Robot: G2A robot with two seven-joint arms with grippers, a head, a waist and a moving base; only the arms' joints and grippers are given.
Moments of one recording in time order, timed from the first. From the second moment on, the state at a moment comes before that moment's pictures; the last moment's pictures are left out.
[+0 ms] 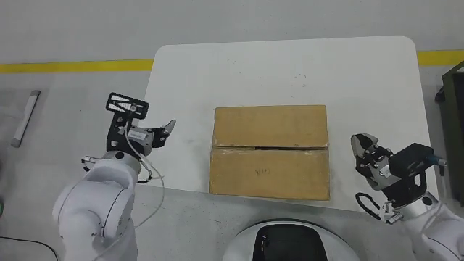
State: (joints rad) left arm 1.19 -1.30 -1.57 -2.26 1.44 -0.38 -1.05; right arm -1.87 -1.19 1.70 -2.25 -1.06 -0.23 0.08
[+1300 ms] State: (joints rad) left arm 0.80 -1.37 -0.88 -1.97 1.92 -0.39 -0.88; right arm -2.01 -1.21 1.87 -2.22 -0.99 -0.23 0.02
